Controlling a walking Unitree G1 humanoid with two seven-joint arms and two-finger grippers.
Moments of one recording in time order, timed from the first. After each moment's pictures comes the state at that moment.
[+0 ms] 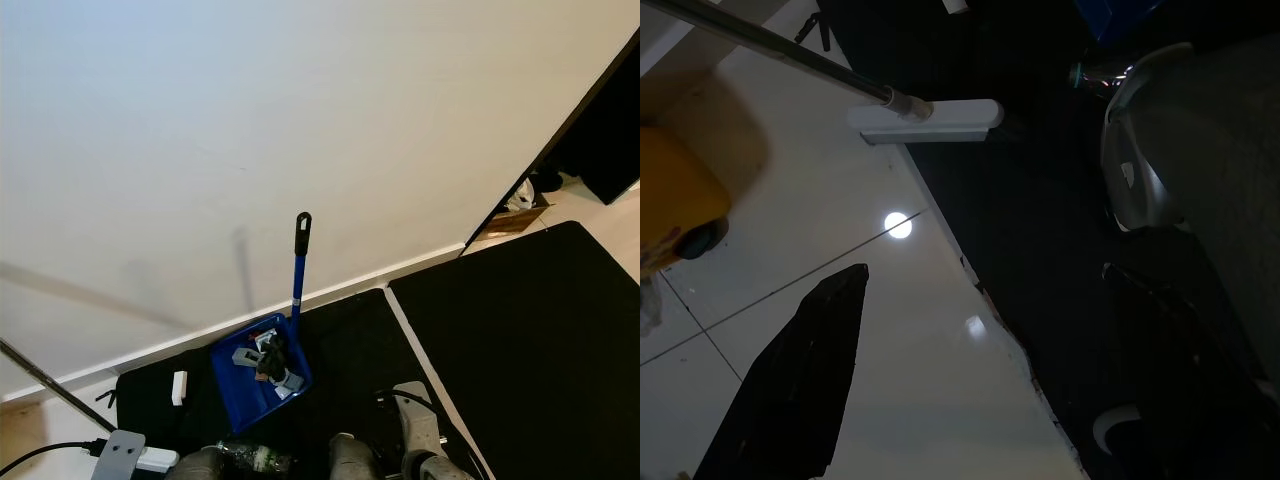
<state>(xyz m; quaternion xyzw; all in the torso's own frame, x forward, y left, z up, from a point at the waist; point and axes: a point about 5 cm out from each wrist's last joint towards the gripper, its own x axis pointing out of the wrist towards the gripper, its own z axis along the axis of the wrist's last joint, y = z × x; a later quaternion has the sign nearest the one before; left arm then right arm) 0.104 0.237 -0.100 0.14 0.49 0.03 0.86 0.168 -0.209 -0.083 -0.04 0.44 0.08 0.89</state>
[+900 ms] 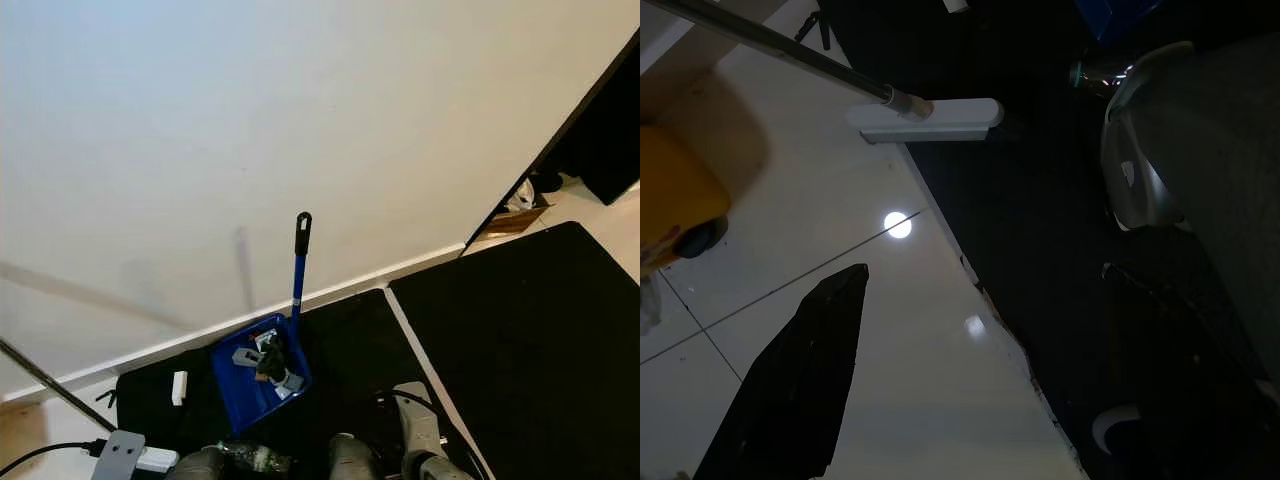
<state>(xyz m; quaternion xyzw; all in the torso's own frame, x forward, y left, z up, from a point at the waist) 0.103 0.237 -0.100 0.14 0.49 0.03 0.86 0.167 -0.209 -0.083 -0.03 0.44 0.07 0.89</state>
